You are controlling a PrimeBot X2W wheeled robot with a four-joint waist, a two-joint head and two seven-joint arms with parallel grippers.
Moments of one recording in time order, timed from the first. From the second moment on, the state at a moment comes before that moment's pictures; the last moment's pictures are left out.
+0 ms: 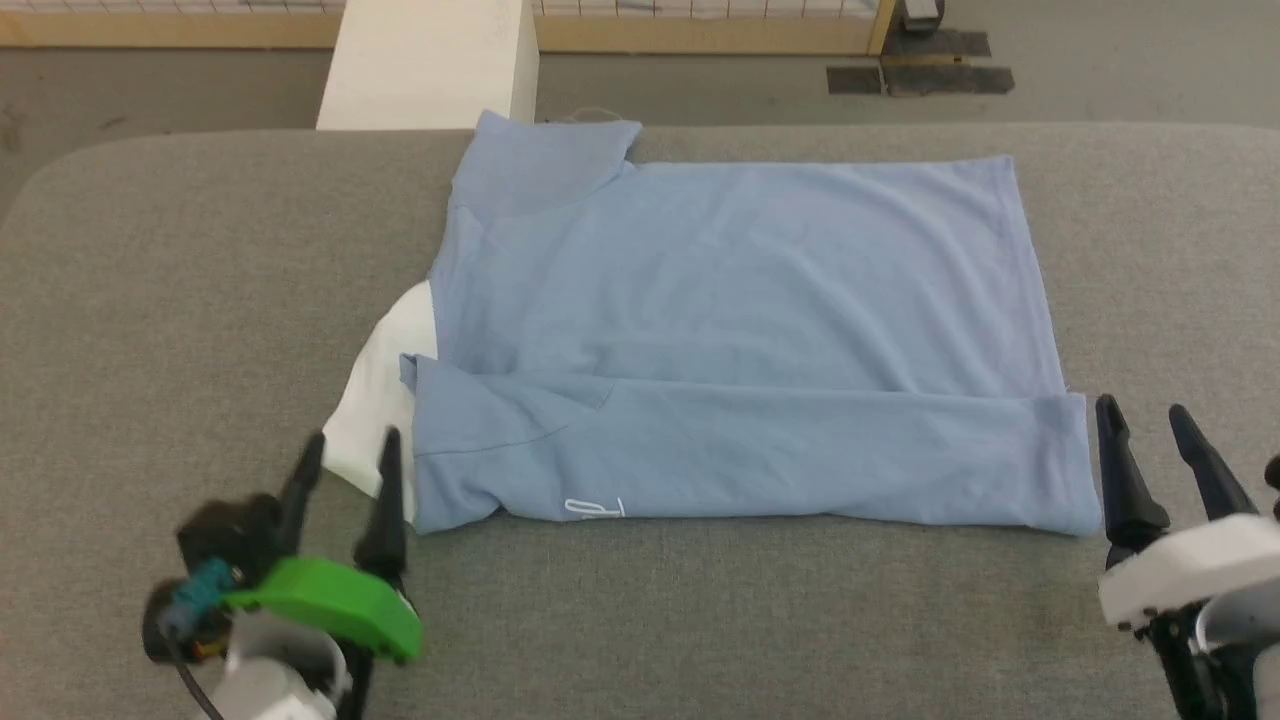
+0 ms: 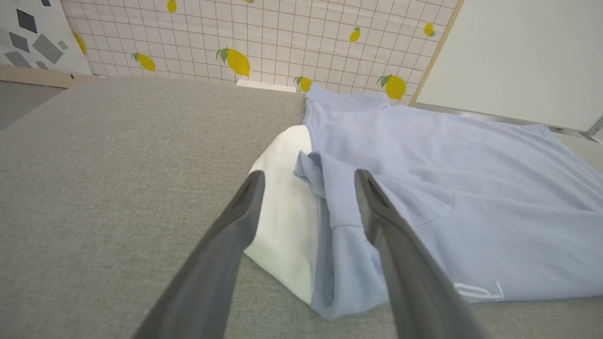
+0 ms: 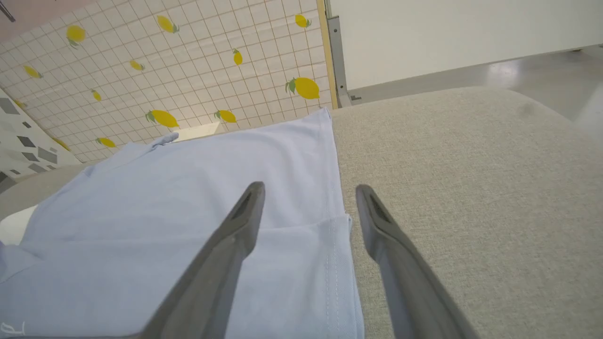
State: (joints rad) left arm -0.13 0.38 -0.33 0.14 -0.61 0.13 -0.23; right arm -0.06 -0.11 -0.19 0.04 0.33 0.13 0.09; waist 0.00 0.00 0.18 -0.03
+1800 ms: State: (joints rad) left arm -0.18 0.30 -0.37 0.27 -0.71 0.24 0.05; right arm -0.26 -0.05 -0.30 0.31 0.14 0.13 0.74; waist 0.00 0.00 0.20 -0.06
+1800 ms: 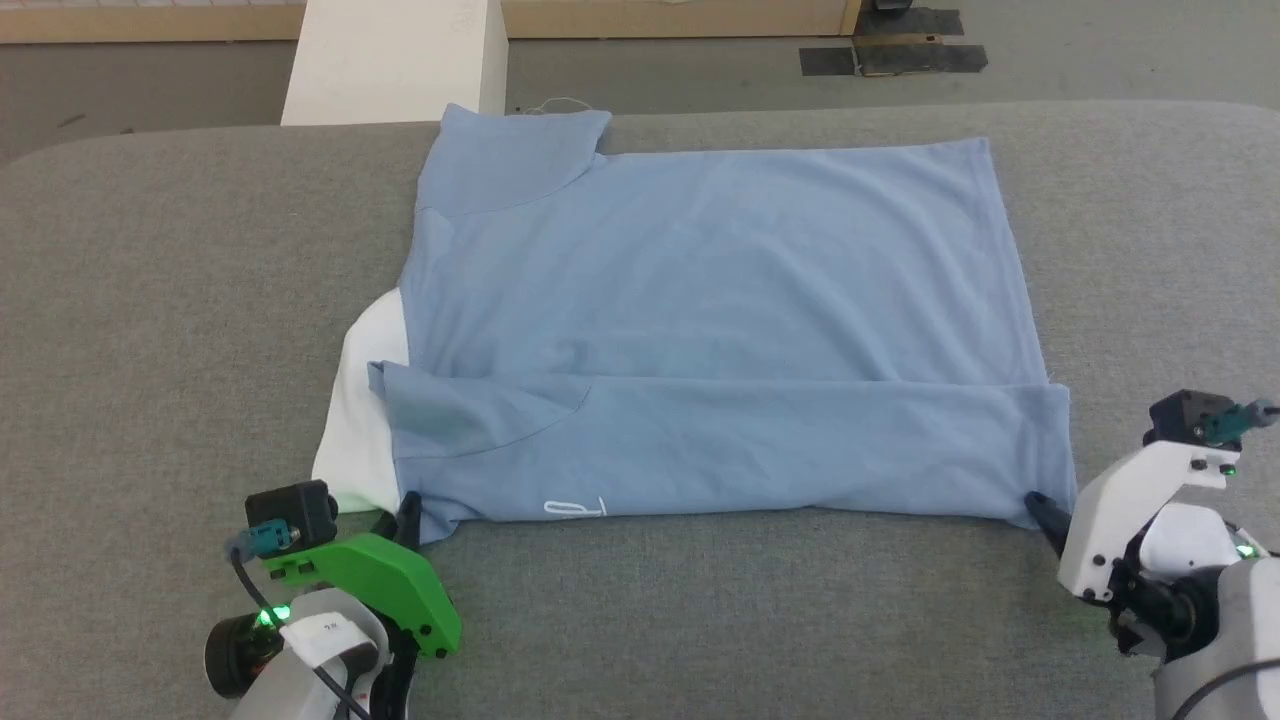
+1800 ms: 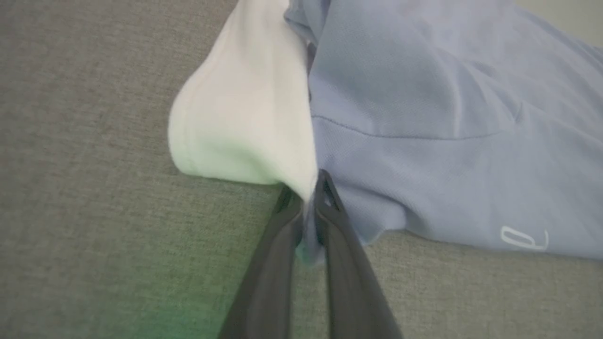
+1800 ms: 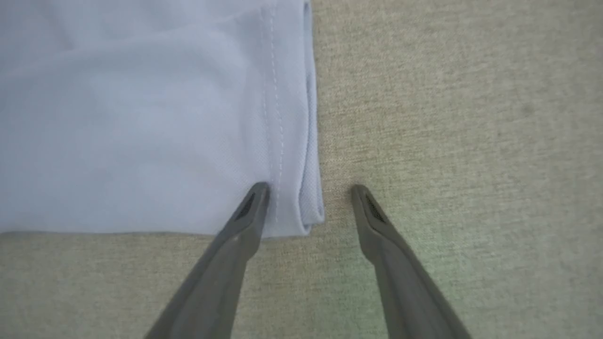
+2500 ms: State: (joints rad) left arm -0.03 0.40 -0.37 0.12 -0.66 0.30 0.03; right arm 0.02 -0.04 -0.34 -0.02 0.29 0.13 0.63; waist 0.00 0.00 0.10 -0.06
